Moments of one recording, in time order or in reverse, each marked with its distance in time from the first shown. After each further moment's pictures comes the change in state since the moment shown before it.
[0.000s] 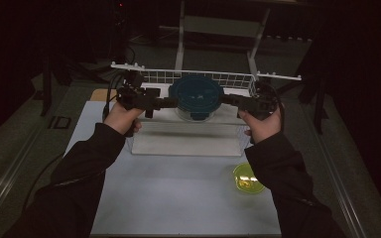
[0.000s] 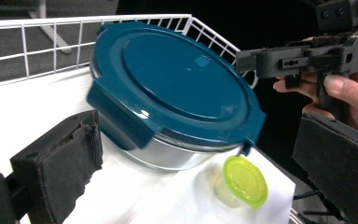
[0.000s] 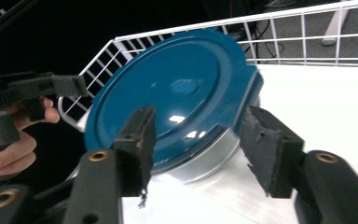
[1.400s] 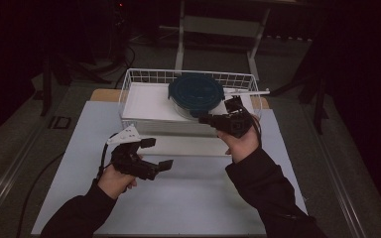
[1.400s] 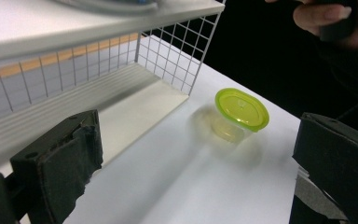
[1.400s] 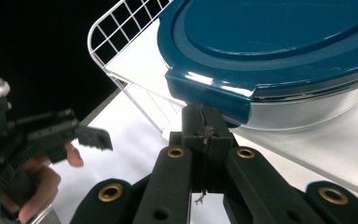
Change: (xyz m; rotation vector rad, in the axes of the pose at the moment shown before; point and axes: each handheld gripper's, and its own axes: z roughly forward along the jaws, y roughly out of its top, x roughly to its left) left arm -0.040 -0.131 -0.011 0.018 0.025 0.137; right arm 0.052 -0.040 0.029 0.118 0.039 -0.134
